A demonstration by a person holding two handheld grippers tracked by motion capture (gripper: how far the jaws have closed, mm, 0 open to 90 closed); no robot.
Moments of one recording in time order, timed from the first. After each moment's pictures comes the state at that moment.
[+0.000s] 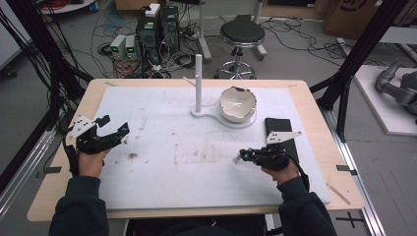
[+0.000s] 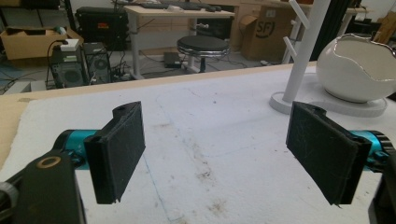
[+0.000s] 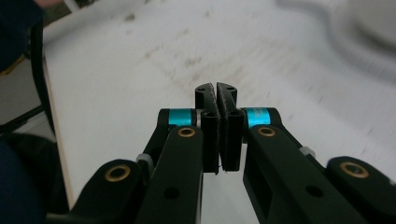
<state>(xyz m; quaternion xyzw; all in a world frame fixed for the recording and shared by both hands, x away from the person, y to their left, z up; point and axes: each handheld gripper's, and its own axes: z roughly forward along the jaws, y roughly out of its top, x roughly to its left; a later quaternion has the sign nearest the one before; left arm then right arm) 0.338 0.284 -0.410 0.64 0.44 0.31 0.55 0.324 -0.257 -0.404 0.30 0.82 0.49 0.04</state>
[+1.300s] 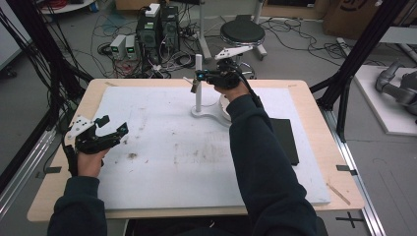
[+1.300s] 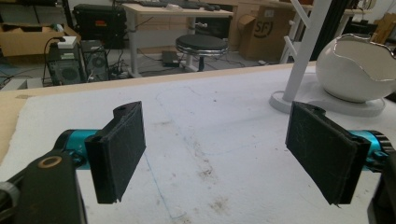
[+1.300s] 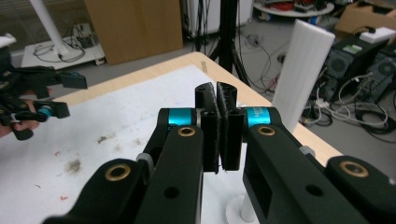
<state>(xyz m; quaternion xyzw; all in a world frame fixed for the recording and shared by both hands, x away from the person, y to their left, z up) 0.339 0.290 -0.412 0.63 0.44 0.31 0.56 0.487 -0.121 -0.276 0.23 0.81 0.52 0.12</state>
